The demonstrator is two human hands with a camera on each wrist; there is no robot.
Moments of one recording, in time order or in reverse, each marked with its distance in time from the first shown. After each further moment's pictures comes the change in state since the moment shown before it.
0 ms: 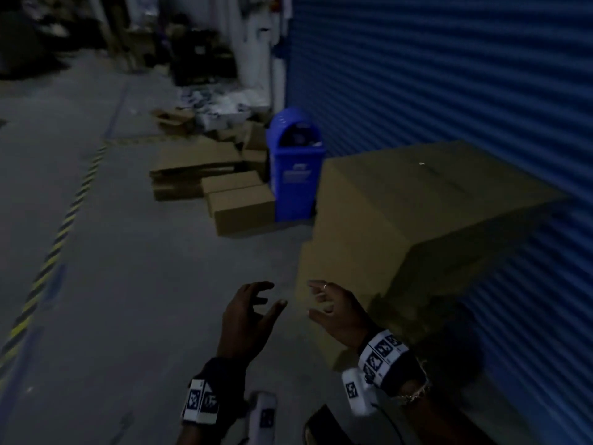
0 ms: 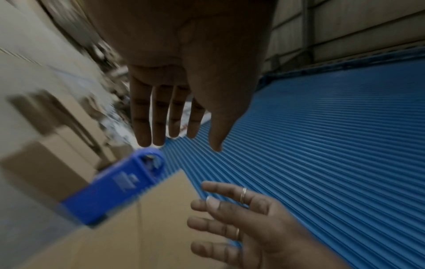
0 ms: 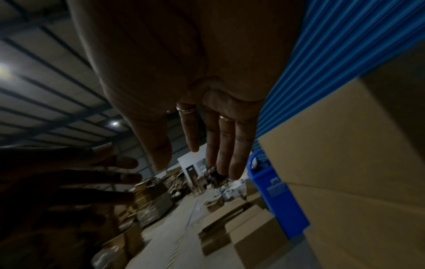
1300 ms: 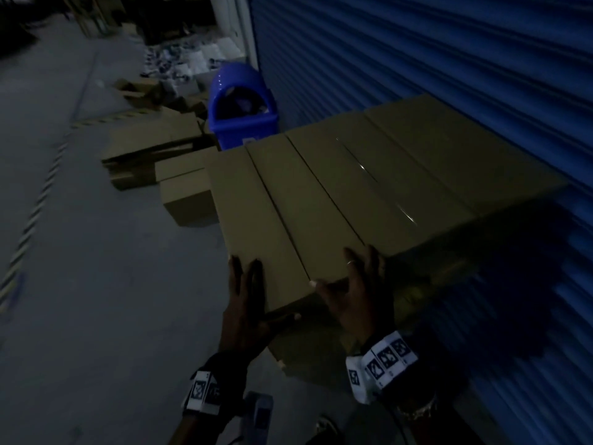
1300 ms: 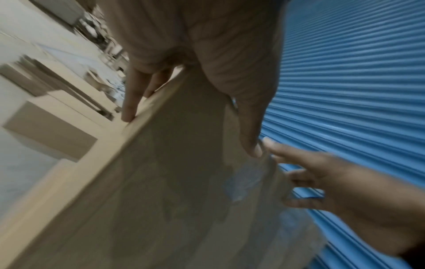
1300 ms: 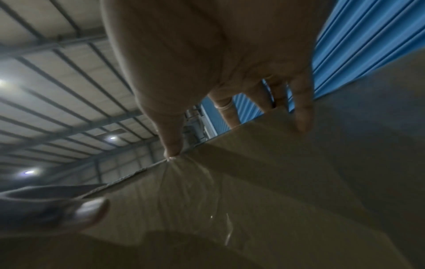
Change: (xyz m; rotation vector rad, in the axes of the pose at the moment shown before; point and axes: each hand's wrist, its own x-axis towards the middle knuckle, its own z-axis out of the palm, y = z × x) left_hand 0.202 0.146 0.382 0.290 -0.152 -0.052; right_hand 0.107 0.256 -0.345 -0.335 0.374 0.230
